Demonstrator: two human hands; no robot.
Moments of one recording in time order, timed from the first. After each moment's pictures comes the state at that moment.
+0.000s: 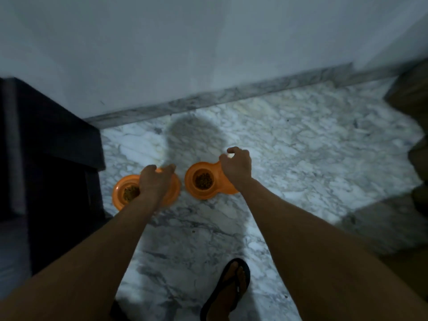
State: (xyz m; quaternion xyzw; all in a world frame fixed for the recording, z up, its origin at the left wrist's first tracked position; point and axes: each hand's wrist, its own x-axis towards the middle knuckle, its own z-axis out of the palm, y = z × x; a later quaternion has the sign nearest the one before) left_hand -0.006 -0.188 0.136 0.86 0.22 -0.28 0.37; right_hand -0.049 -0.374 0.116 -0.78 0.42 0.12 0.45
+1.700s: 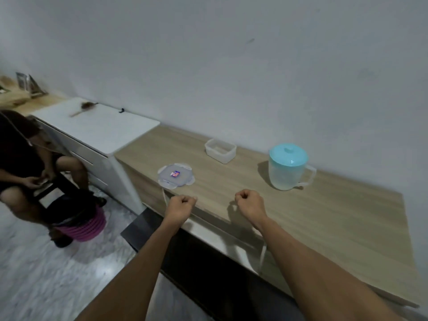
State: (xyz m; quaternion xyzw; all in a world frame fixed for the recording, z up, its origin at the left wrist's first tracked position) left_hand -0.063 0.671 0.694 0.81 0.33 0.11 0.47; right_hand 0.037 0.492 0.683 -0.85 -0.04 0.16 0.51
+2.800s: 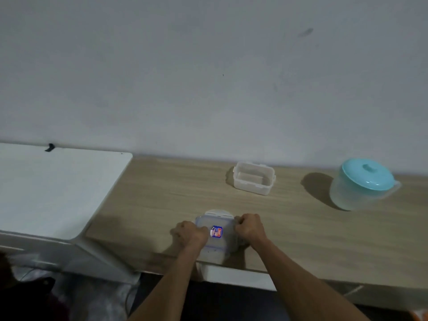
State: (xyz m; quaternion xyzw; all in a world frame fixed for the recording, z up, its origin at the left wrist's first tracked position) left_hand 0.129 0.954 0.643 0.87 0.34 -0.14 0.31; right_hand 0.159 0.792 0.604 -0.90 0.15 0.17 0.37
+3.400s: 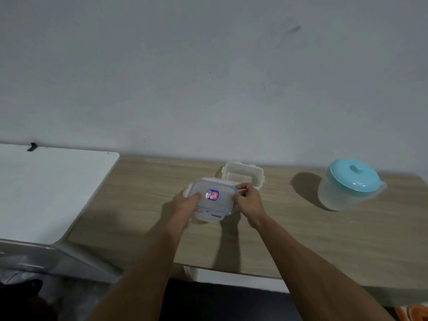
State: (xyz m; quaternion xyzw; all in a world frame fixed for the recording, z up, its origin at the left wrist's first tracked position) left_hand 0.179 0.933 0.701 0.72 0.34 -0.05 0.61; right_hand 0.201 0.765 0.652 -0.77 0.17 0.03 0.61
